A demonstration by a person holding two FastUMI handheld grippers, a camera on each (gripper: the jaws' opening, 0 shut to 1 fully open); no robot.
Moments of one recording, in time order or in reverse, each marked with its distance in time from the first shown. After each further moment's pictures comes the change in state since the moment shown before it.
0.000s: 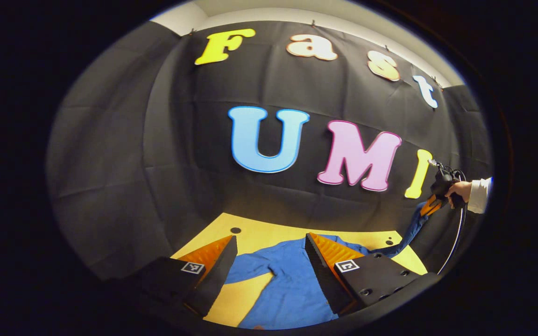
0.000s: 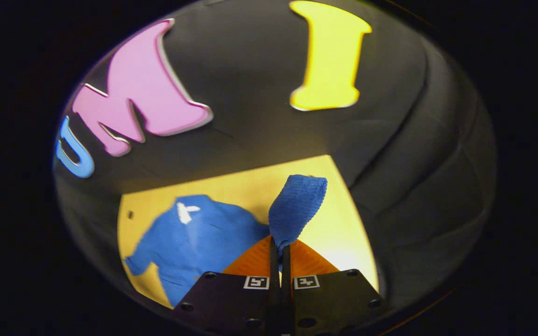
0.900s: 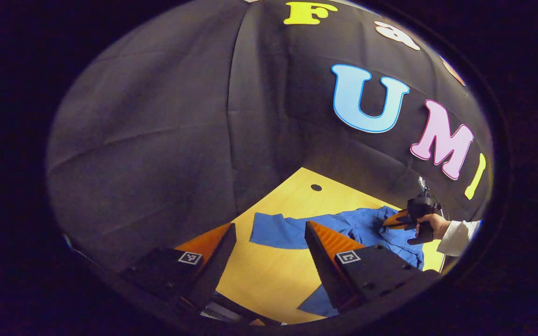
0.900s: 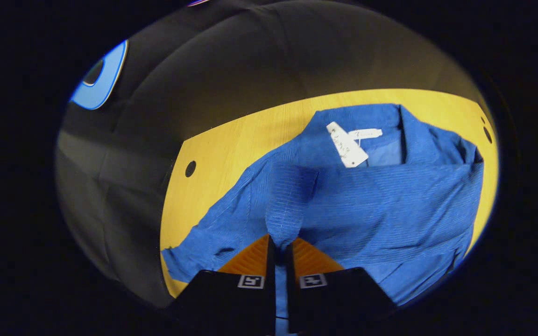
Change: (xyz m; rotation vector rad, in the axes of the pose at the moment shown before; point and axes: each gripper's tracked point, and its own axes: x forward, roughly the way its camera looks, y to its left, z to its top) left arm -0.010 0.164 -0.125 -0.199 0.288 0.349; right arm 0.202 0.306 -0.231 -0.047 0.309 0.364
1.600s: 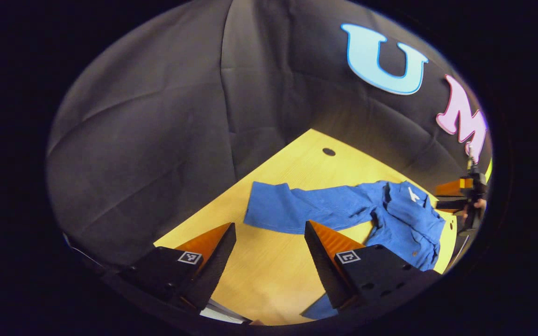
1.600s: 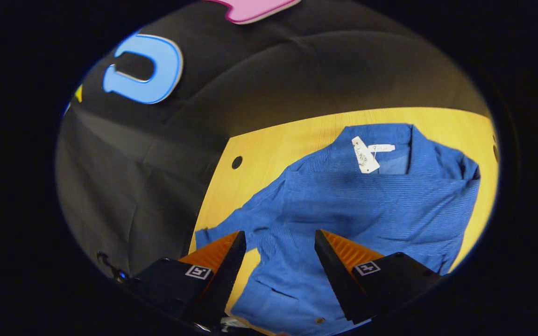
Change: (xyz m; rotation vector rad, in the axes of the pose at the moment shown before) left arm 0.127 -0.007 -0.050 0.022 0.234 0.038; right arm -0.126 0.011 -0.012 -0.203 -0.015 0.208
